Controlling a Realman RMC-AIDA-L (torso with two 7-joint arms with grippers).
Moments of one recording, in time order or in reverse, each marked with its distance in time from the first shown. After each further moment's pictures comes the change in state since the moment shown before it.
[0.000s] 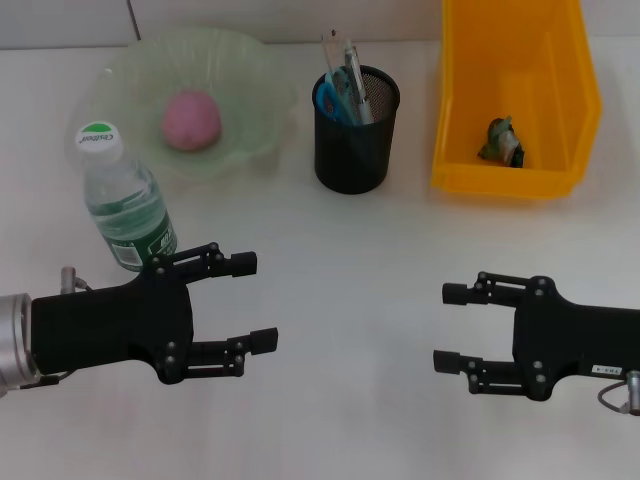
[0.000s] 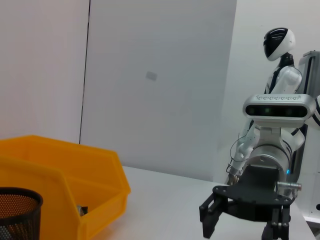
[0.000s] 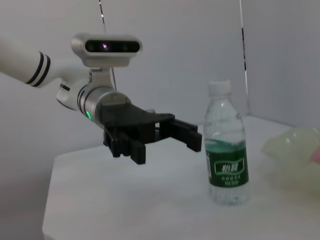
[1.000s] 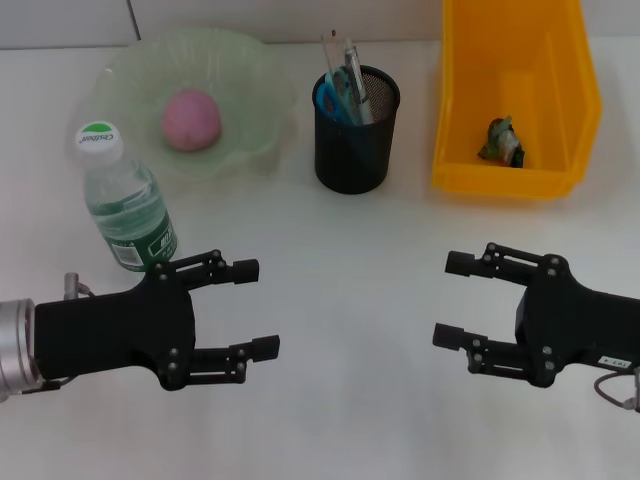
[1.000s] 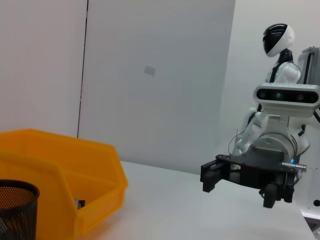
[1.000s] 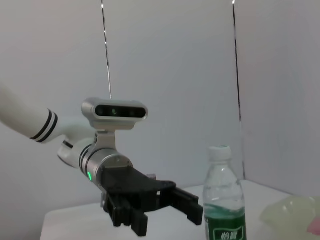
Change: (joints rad) left arm 0.001 -0.003 0.001 -0.003 0.015 -0.005 0.002; right arm -0.008 -0.004 0.011 0.089 0.127 -0.072 -0.113
